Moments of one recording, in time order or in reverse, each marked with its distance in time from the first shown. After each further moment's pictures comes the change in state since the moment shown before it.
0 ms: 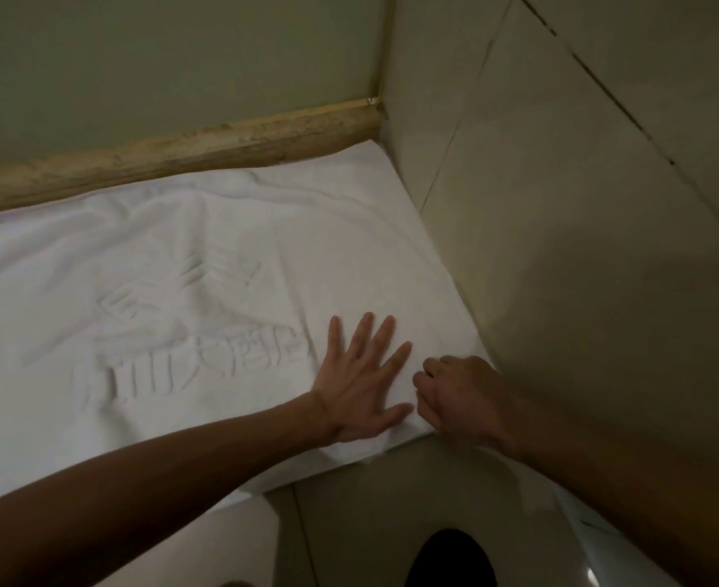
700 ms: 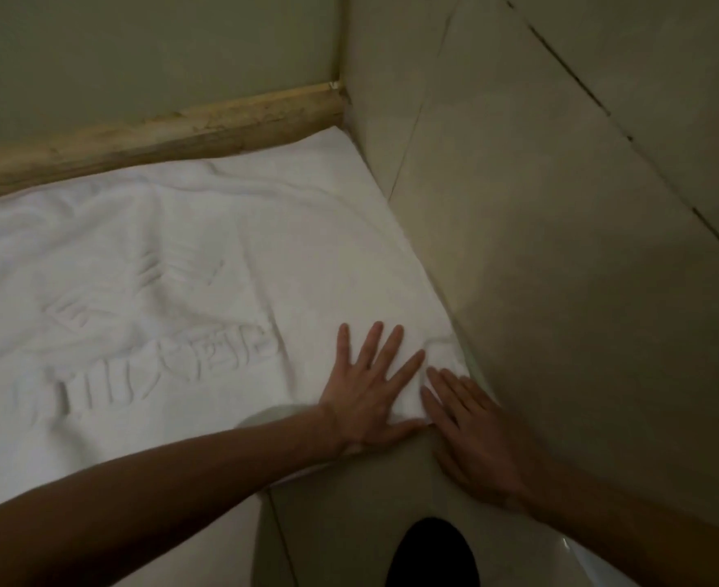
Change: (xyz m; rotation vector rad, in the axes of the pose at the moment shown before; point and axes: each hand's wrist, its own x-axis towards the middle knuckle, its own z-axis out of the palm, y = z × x) left_hand 0.012 0.038 0.014 0.007 0.034 0.069; right_hand -0.071 -0.005 0.064 -0.007 -0.038 0.153
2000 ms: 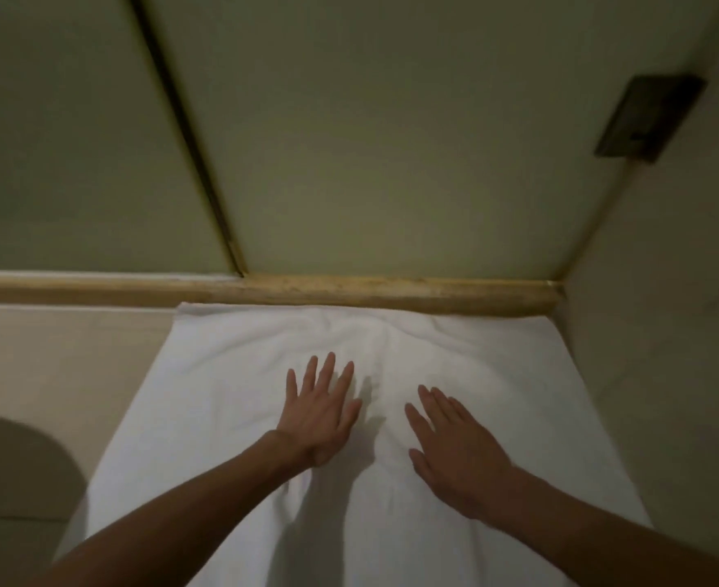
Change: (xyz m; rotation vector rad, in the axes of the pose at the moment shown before) left_hand -0.139 -0.247 -0.064 -0.177 0.136 -0.782; right_hand 0.227 -0.124 -0.152 -0.028 0.104 -0.257
